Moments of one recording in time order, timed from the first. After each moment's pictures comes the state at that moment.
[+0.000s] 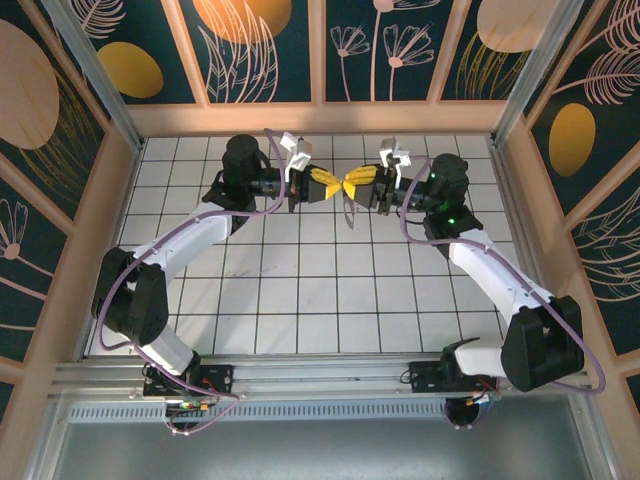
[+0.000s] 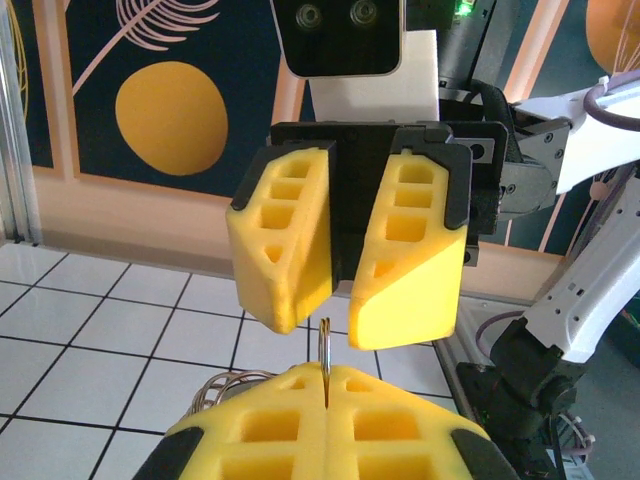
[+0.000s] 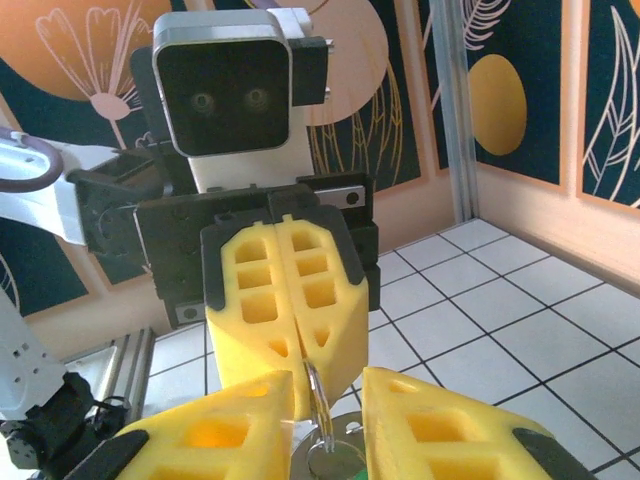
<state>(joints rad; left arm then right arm) -0.49 1.63 1.23 0.37 1.13 -0.18 0.34 1.30 0.95 0.38 -0.99 0.23</state>
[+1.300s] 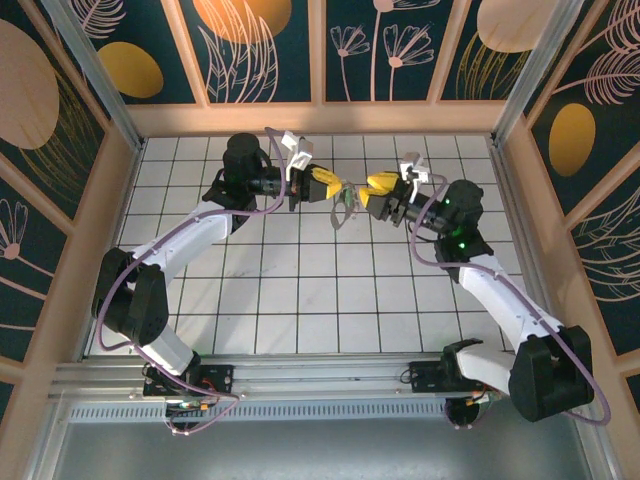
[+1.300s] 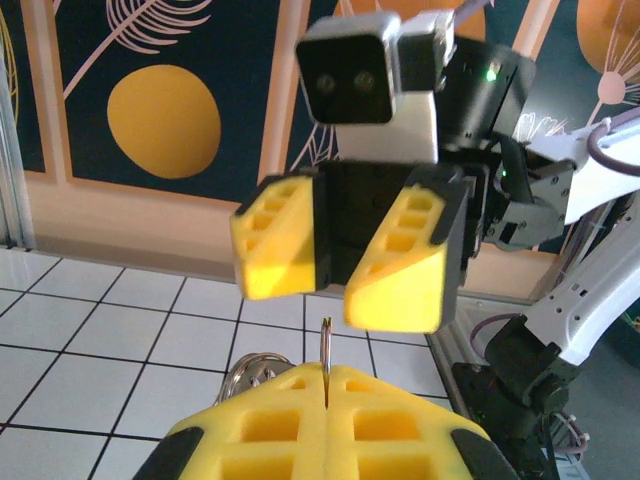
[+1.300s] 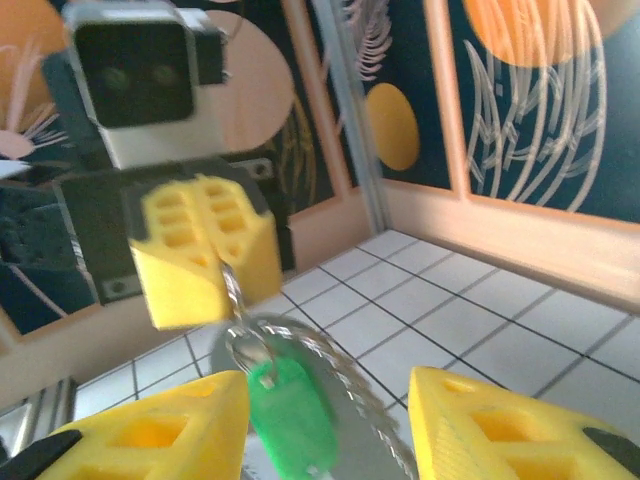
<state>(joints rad) -0.49 1.63 1.25 0.36 1.14 -0.17 0.30 1.13 0.72 0.49 -0.77 0.29</state>
